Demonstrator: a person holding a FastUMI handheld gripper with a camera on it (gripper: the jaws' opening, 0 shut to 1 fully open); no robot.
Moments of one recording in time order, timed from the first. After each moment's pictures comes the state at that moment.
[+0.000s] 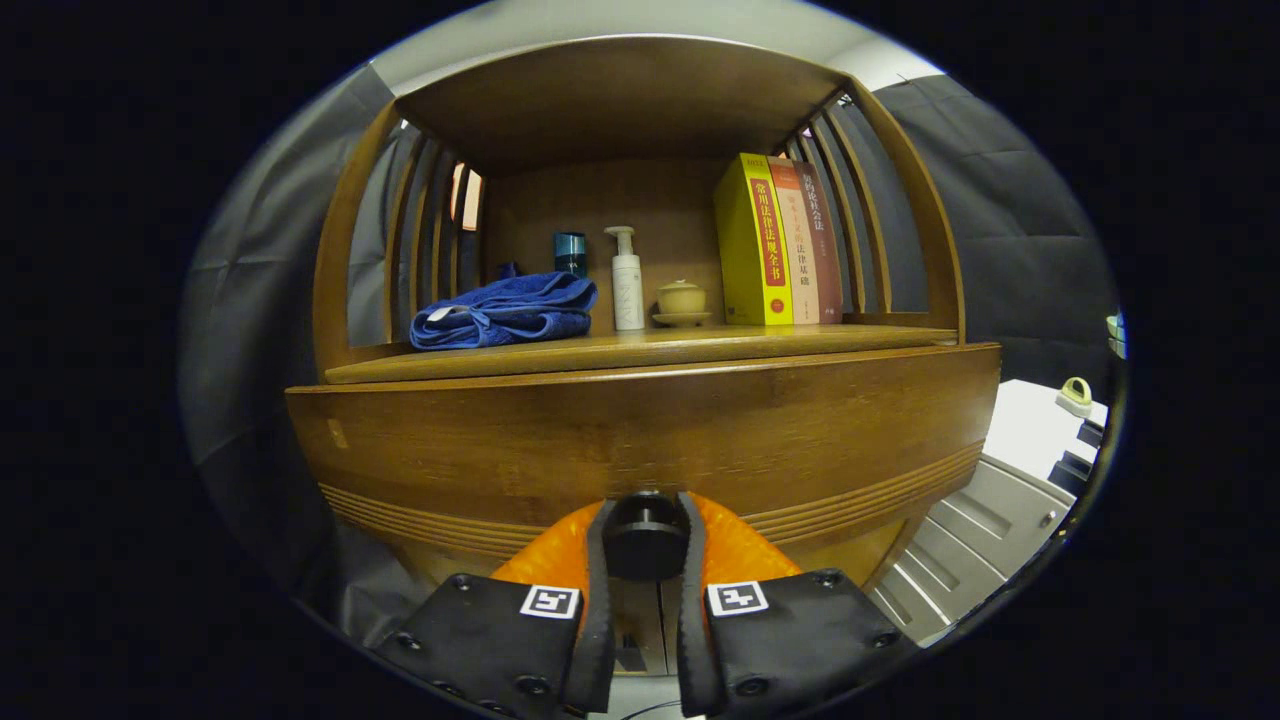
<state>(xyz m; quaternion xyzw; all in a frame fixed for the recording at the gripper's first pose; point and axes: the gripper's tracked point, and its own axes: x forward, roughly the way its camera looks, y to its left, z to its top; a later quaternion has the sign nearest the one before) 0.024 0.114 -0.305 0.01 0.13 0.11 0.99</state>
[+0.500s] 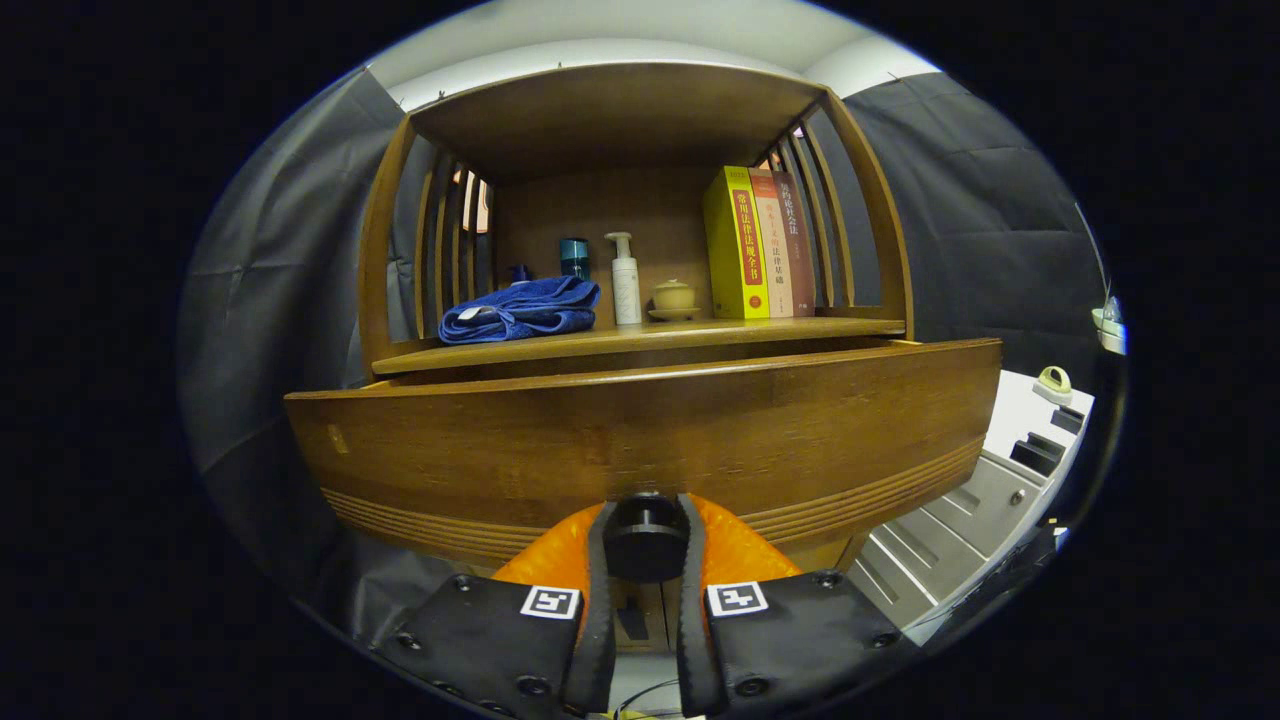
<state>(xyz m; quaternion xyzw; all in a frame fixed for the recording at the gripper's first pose) -0.040 0.099 -0.286 0.01 0.14 0.11 0.98</state>
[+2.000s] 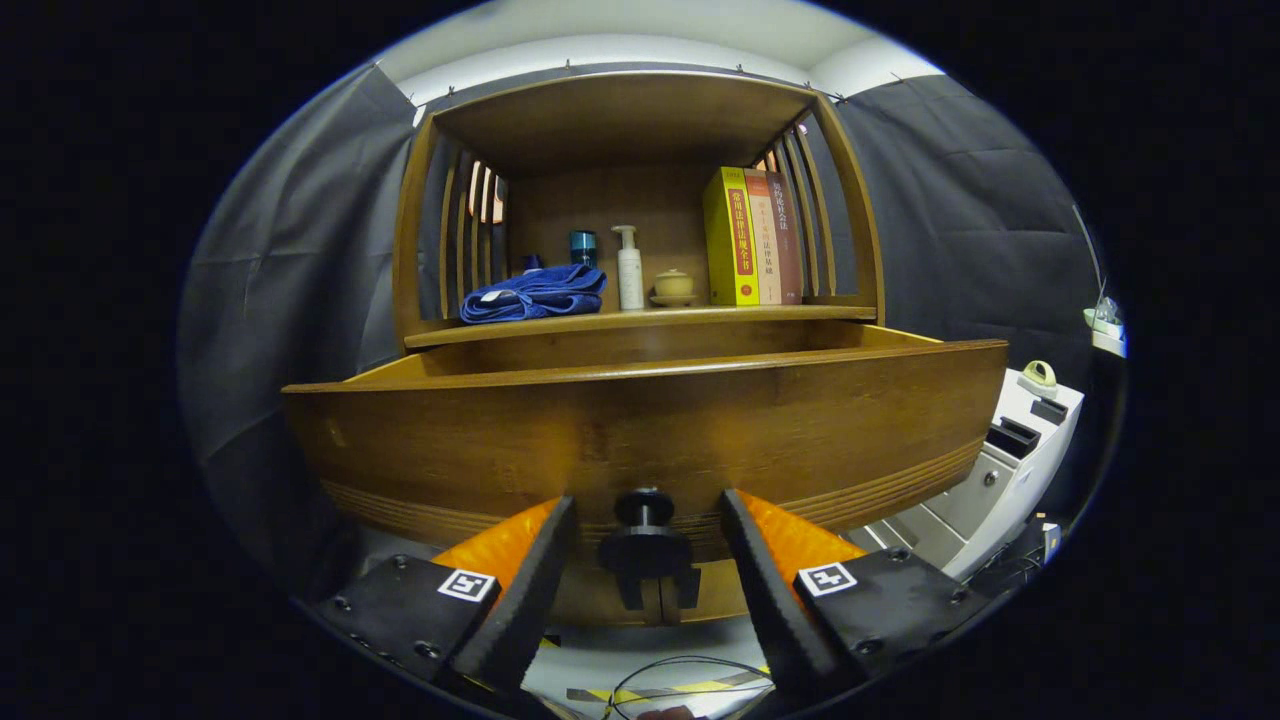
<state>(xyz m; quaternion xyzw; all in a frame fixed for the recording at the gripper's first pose) -0.086 0.087 -0.280 0.01 0.15 0.11 0.98</state>
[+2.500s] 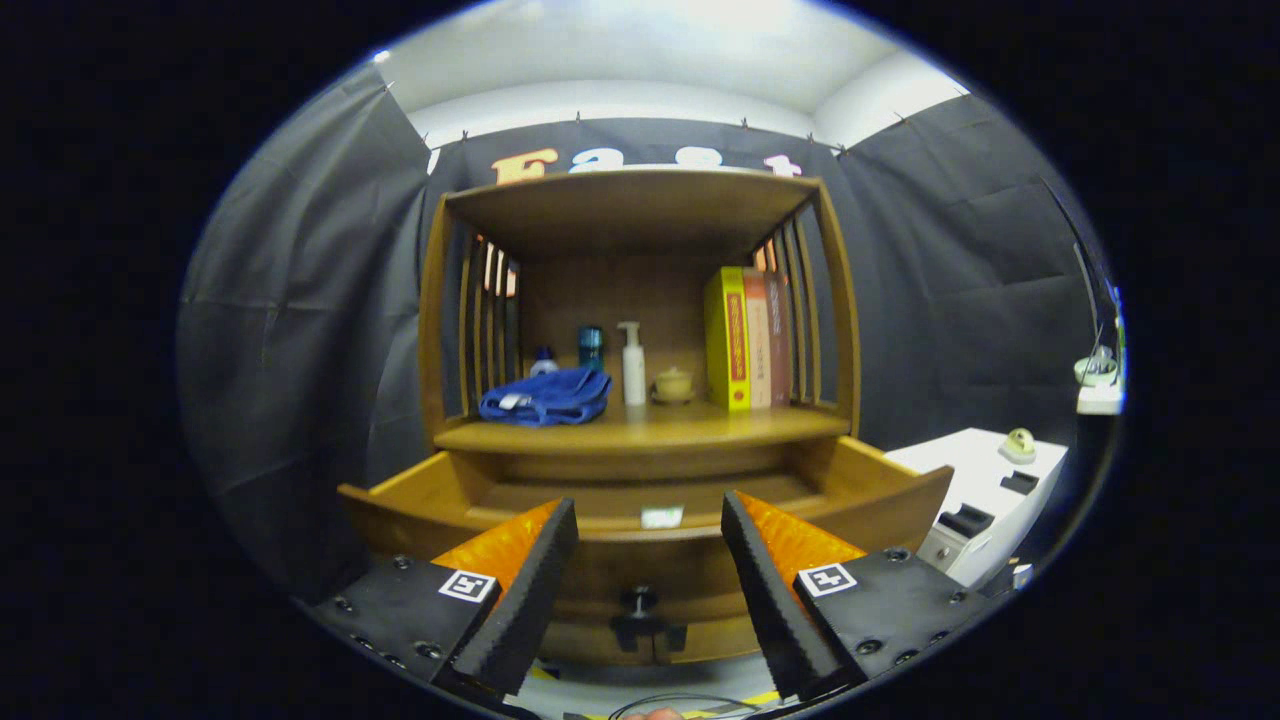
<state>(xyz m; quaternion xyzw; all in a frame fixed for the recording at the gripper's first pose) -0.074 0.072 -0.108 0.00 0.05 0.11 0.99</state>
